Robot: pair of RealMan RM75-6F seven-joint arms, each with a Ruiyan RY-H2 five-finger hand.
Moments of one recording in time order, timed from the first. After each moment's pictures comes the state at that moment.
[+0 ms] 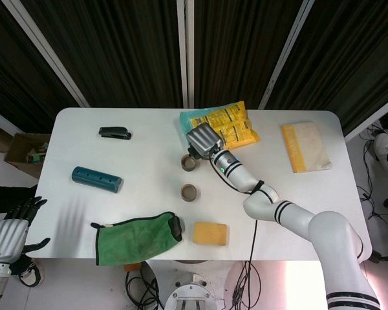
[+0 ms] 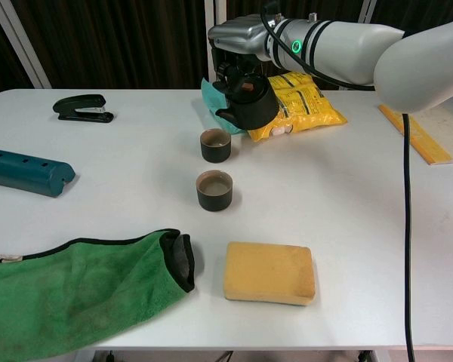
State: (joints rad) left arm -0.02 -1.24 0.05 -1.36 1.58 1.49 -0.10; right arm 1.22 -1.78 0.25 -0.85 -1.22 0.61 -0.12
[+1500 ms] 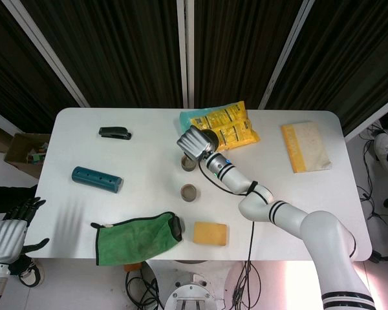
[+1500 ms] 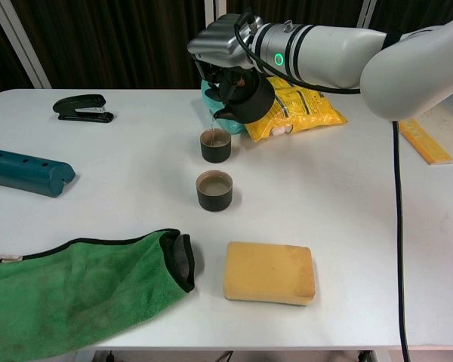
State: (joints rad) left arm -0.02 -1.25 0.05 -1.34 1.57 1.49 -0.12; right arm 1.26 -1.80 0.21 -0.83 -1.27 0.63 -0.32
